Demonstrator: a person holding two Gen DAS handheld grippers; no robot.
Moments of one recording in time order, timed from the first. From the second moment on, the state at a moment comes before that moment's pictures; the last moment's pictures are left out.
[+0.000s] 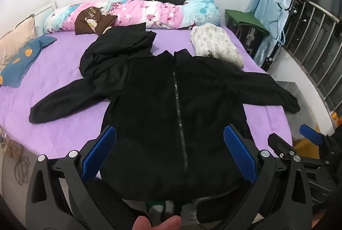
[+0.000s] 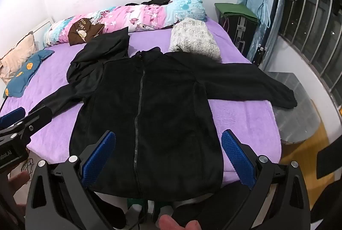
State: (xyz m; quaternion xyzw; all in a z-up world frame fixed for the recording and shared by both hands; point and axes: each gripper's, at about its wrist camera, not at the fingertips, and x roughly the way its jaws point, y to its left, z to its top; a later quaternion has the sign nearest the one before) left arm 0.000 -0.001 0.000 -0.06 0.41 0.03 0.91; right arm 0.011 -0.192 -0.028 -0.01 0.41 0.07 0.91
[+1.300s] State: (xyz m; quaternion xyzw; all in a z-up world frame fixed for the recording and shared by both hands) left arm 0.000 0.007 -0.011 -0.06 0.42 0.03 0.91; right arm 0.011 -0.187 -0.028 -0.01 0.42 0.07 0.91
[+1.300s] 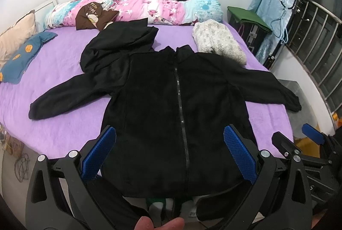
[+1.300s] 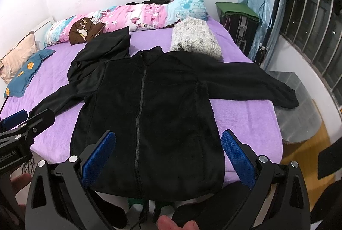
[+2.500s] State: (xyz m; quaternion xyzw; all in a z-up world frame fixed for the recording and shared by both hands) left arm 0.014 0.147 -0.092 -0.24 0.45 0.10 0.85; right arm 0.103 -0.425 -0.072 0.12 0.39 -0.13 0.90
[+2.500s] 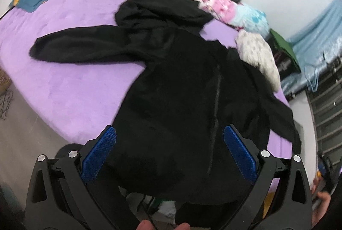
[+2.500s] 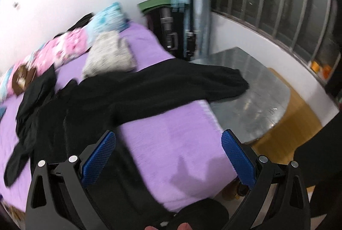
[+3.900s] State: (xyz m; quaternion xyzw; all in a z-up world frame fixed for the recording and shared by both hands) left arm 0.045 0.068 -0.079 -0.12 0.49 0.10 0.86; right arm 0.250 -0.723 -0.268 0.50 0.31 -0.15 0.79
